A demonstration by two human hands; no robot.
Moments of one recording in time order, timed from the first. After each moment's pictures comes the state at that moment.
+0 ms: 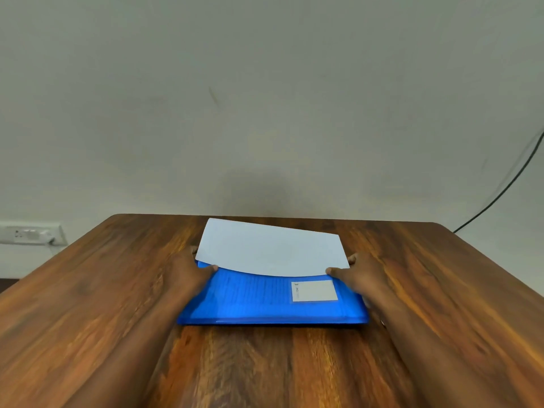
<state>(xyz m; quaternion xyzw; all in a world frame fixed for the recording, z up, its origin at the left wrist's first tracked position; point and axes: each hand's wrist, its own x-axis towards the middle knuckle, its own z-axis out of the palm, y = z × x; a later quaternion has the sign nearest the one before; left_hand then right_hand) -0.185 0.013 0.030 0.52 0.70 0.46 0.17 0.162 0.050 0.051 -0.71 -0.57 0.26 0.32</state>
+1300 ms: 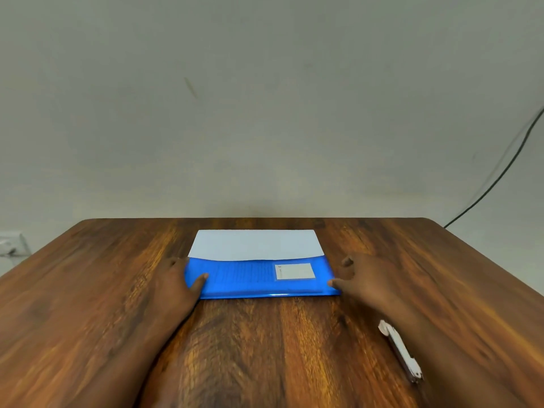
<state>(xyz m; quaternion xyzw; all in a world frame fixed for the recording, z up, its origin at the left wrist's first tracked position) -0.197 0.051 -0.018 0.60 0.72 0.33 -0.01 0.191 0.056 0.053 -0.71 -0.67 0.07 0.19</state>
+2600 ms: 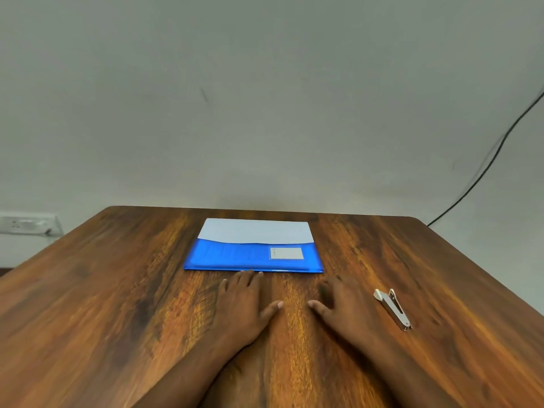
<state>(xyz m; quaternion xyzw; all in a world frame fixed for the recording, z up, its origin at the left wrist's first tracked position) -0.049 -0.070 -0.003 0.73 0.66 0.19 0.00 0.190 -0.059 0.024 -0.63 -0.75 0.04 0.19</state>
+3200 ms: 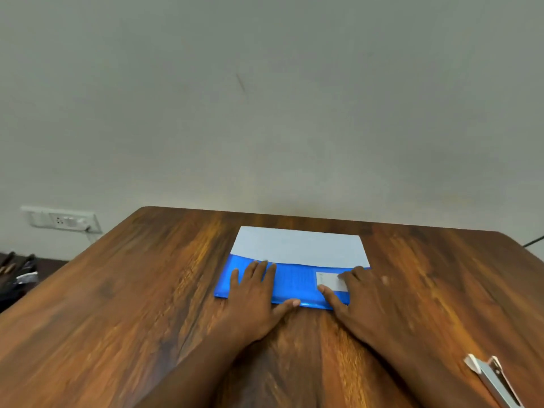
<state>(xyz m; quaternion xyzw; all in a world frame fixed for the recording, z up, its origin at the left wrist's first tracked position) -0.125 0.033 -0.007 0.71 0.69 0.12 0.00 0.120 0.076 -0.001 -0.60 -0.77 -0.12 0.20</state>
